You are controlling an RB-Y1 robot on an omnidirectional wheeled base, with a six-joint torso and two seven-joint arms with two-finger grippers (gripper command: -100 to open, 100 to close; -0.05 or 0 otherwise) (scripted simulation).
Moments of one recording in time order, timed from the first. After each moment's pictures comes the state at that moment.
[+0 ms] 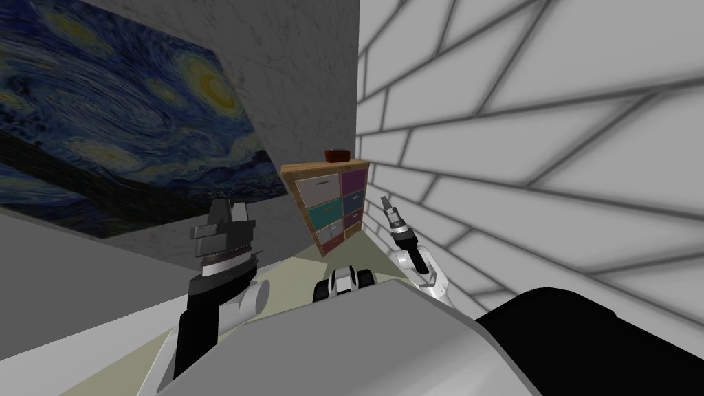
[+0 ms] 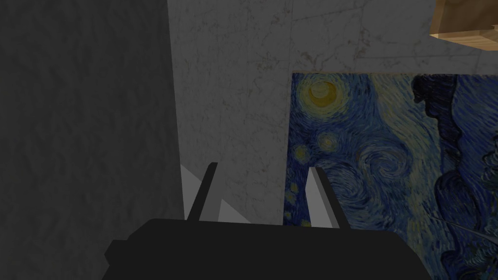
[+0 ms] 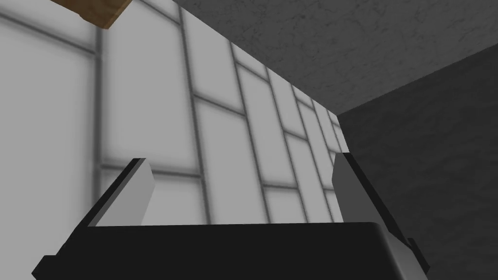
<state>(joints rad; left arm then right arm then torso) 0.46 0.00 0.07 -2.40 -0.11 -0.45 -0.06 0.41 -0.22 -0.07 -2.18 0.24 -0.44 0.21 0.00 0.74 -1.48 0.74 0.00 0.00</state>
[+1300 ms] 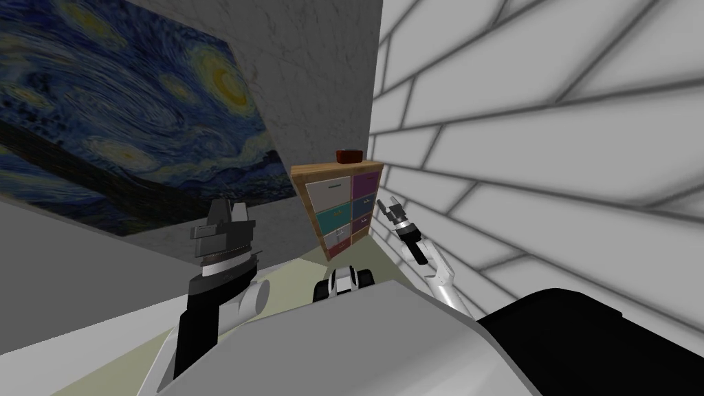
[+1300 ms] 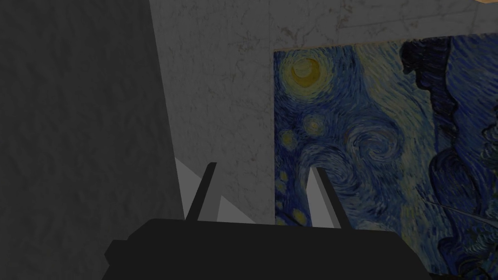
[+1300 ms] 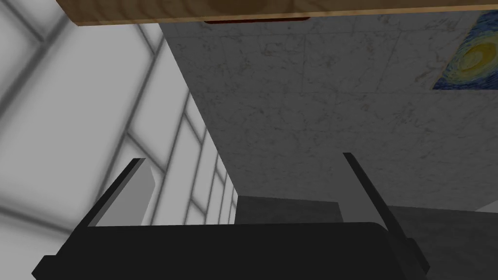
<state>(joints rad) 0.46 0.00 0.07 -2.40 -0.11 -0.45 -0.06 0.35 -0.29 -0.18 -2.12 0.59 -0.38 0.42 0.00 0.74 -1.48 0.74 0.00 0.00</state>
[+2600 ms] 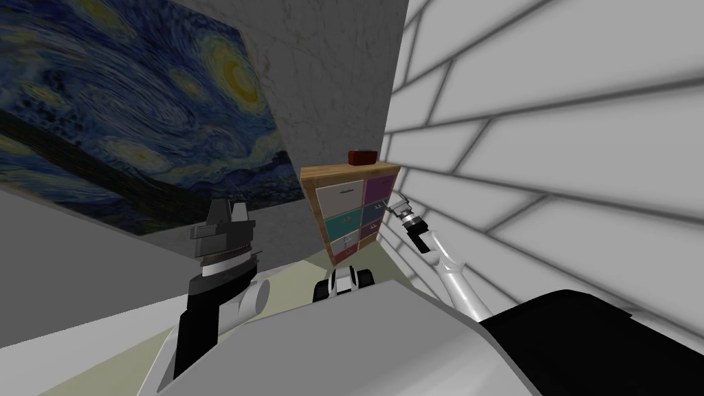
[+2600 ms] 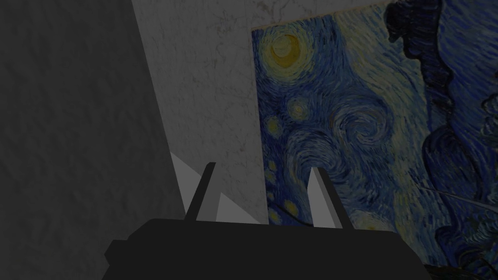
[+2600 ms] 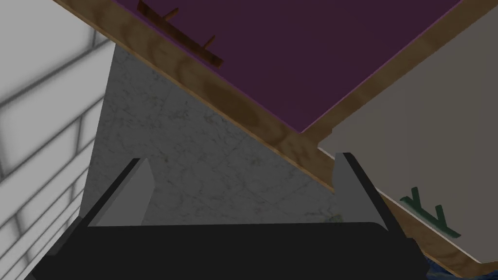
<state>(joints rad) 0.46 0.00 0.07 -2.40 -0.11 -0.45 -0.06 0.27 -0.43 -0.29 -2.03 0.94 -0.30 0.64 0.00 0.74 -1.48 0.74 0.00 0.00</state>
